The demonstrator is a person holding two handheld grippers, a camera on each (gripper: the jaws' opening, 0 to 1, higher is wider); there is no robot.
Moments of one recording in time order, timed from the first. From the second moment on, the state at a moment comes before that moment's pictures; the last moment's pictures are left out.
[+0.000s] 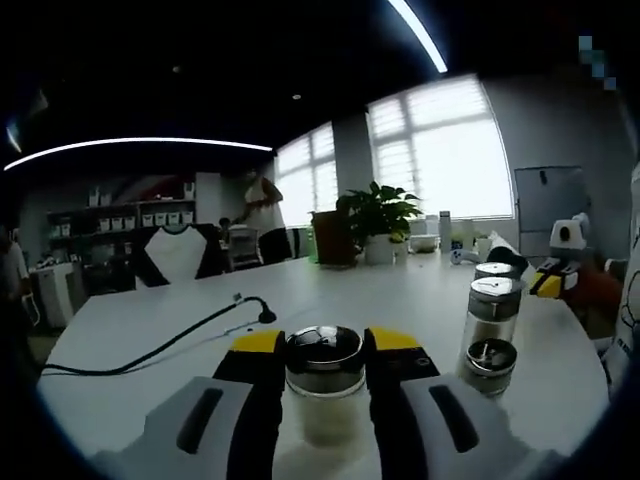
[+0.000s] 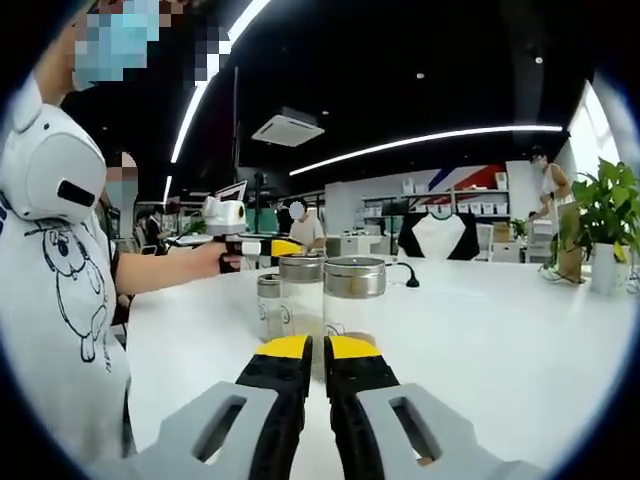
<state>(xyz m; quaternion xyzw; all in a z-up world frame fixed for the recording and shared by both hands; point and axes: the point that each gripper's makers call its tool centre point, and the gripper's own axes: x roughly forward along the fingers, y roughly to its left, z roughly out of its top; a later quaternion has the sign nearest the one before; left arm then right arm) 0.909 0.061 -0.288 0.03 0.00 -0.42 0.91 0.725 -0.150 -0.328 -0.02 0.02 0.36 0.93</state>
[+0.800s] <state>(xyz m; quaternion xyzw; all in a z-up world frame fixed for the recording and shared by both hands) 0.832 0.066 -0.290 0.01 0.01 -0.45 0.89 0.724 -0.144 -0.326 -0.02 0.02 0.37 0.93</state>
